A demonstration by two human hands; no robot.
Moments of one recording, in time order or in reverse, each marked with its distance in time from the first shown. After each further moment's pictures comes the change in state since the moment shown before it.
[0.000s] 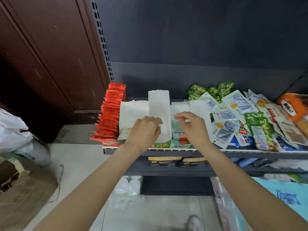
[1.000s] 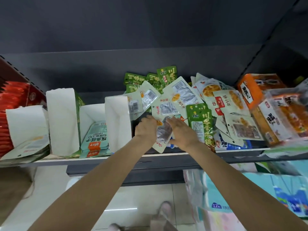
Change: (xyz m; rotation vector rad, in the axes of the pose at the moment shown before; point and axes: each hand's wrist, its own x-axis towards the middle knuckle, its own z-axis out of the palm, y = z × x) left_hand 0.187 0.234 0.165 0.197 -0.368 -0.393; right_hand 0.037 0.255 -0.161 -0.608 -0.539 0.100
